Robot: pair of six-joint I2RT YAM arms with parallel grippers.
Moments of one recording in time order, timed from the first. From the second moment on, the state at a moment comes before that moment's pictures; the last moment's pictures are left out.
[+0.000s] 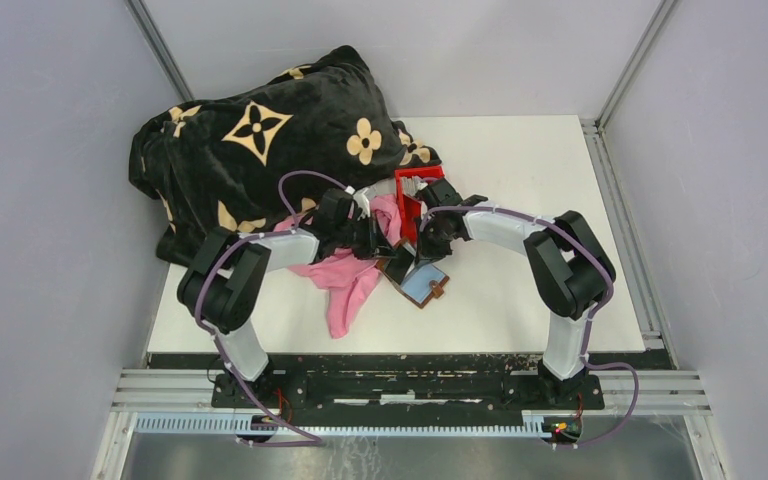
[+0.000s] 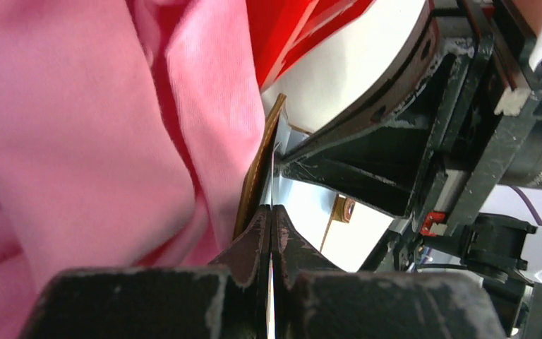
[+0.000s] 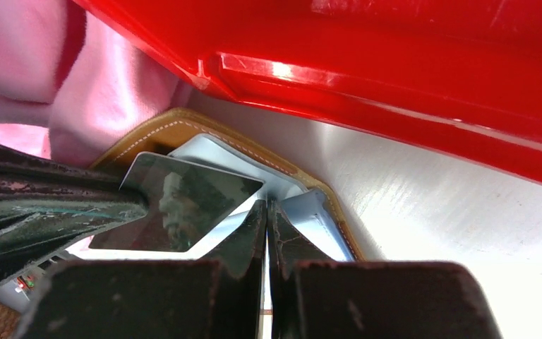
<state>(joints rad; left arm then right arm) -0.48 1.74 0.86 0.15 0.57 -0.62 0.59 1.90 1.22 -0.46 -0.24 0.49</state>
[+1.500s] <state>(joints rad) -0.57 1.84 0.92 0.11 0.51 -0.55 0.77 1.43 1.04 -0.71 -0.04 0.51</state>
